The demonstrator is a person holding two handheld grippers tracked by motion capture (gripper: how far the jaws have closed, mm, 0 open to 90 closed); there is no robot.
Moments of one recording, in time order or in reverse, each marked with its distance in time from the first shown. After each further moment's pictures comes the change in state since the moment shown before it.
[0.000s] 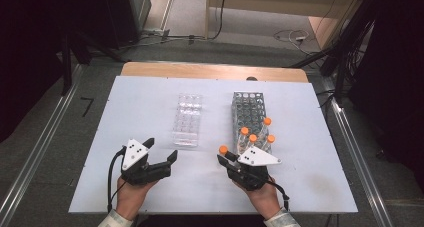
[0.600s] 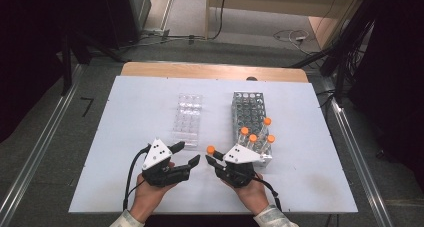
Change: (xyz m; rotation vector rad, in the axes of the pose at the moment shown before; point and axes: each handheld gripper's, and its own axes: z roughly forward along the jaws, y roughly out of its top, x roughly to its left) left arm -0.035 0.011 0.018 0.012 -0.228 0.053; right arm 0.013 0.003 0.029 0.035 0.033 -0.037
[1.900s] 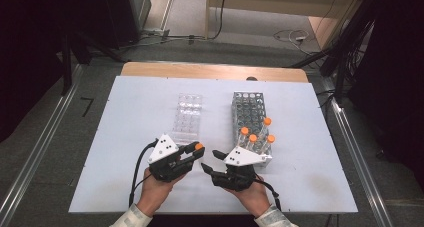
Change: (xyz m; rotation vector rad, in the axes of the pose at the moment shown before) left arm 0.001 0.012 0.011 -0.025 -0.075 -0.028; right arm 0.004 0.002 -0.009 -0.003 0.066 0.005
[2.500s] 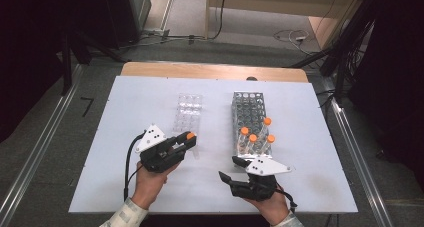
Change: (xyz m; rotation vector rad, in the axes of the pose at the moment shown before) left arm 0.017 0.014 -0.007 -0.044 0.039 -0.048; right arm -0.011 -0.021 -0.047 -0.002 -0.027 0.023
